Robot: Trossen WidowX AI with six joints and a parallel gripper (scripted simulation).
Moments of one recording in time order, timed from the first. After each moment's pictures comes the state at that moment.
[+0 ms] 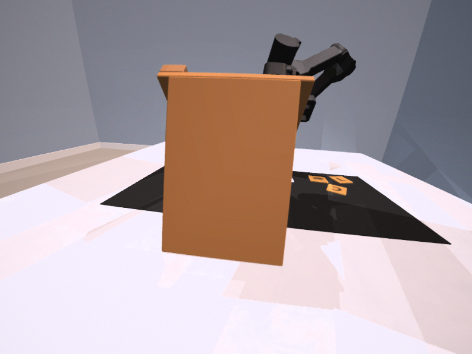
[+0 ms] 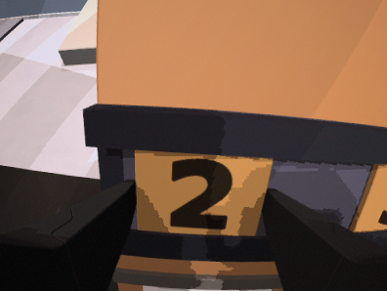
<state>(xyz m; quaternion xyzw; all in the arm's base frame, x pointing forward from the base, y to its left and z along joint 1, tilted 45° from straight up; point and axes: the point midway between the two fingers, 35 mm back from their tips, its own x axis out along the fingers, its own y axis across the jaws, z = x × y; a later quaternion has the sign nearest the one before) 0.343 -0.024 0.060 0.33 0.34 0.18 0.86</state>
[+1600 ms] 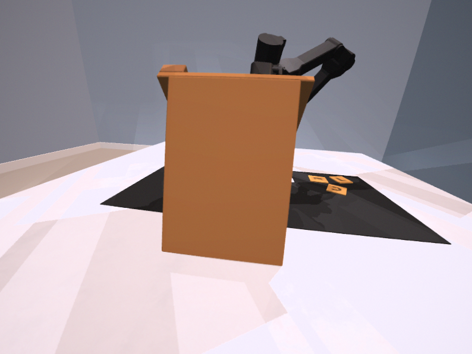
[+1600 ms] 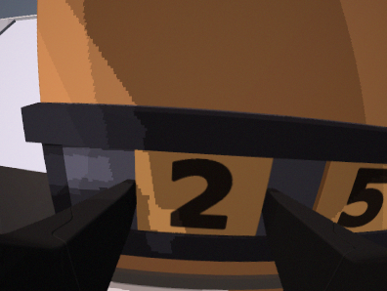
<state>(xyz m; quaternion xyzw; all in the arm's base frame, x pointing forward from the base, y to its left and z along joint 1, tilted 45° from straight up) 0.346 -0.044 0.040 0.33 0.34 0.18 0.86</state>
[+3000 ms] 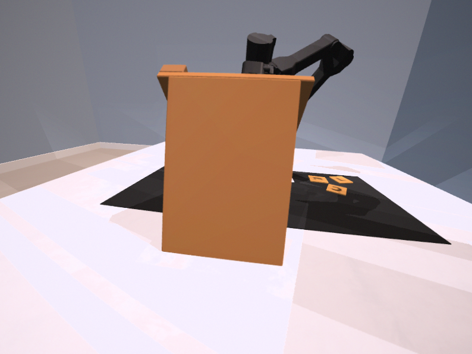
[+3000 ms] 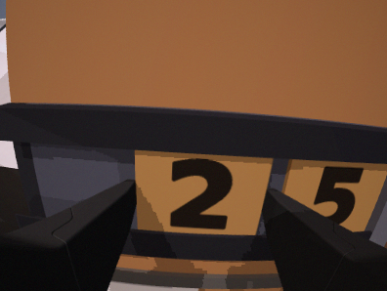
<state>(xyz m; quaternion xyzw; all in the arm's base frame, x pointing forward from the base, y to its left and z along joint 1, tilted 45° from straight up) 0.347 -0.058 0.028 0.33 0.34 0.18 0.86</state>
